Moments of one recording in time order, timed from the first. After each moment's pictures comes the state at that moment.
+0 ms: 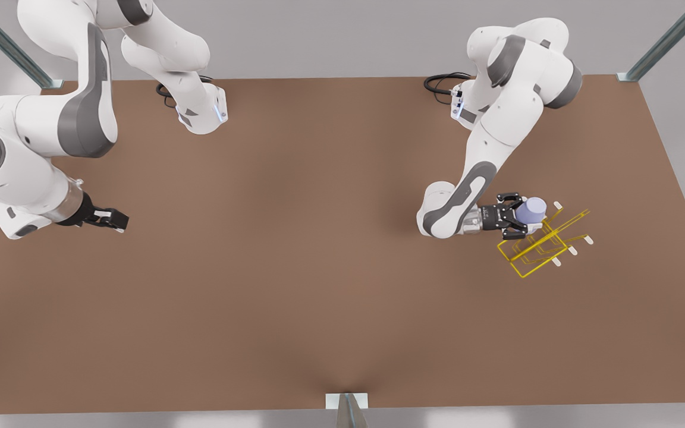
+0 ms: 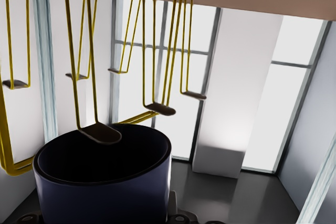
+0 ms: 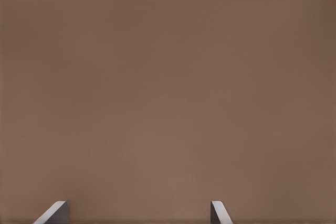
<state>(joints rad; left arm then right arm) -0.15 0.75 -0.36 -1.98 1.46 0.90 0.30 -0.07 0.23 0.14 -1.35 -0.12 1.50 0.19</state>
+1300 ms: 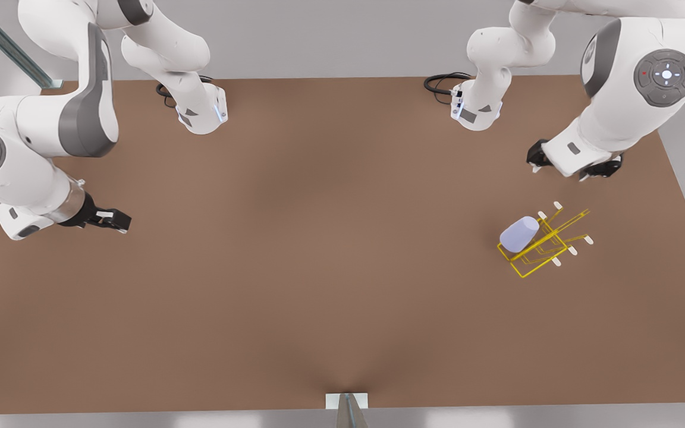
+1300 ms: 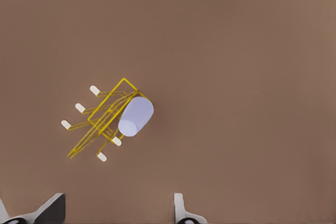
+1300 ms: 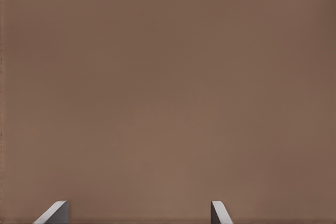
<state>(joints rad) -0.08 0.13 -0.13 -1.29 0.11 1.26 0.10 -0.07 0.23 0.14 -1.35 -0.09 1.51 0.19</state>
